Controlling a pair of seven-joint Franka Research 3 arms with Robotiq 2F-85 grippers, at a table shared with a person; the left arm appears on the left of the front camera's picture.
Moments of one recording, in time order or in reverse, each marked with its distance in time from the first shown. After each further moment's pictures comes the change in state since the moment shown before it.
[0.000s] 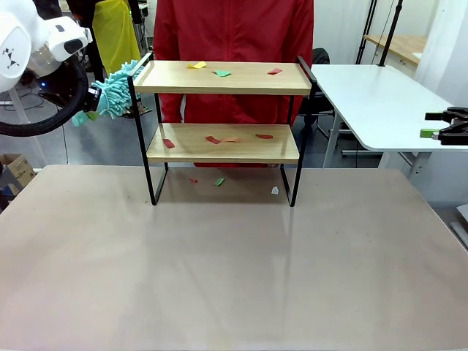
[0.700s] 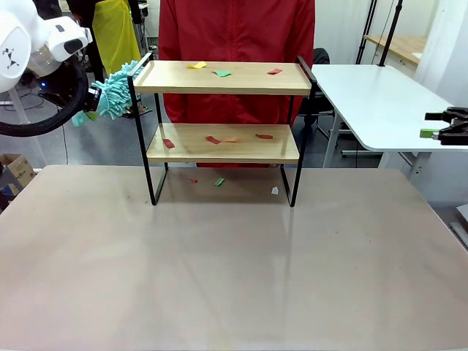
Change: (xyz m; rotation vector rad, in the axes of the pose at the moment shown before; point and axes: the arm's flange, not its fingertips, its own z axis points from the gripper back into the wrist) left arm 0.000 0.000 -0.001 0.000 0.001 0.000; right arm 0.000 0.000 0.000 0.000 0.000 0.000
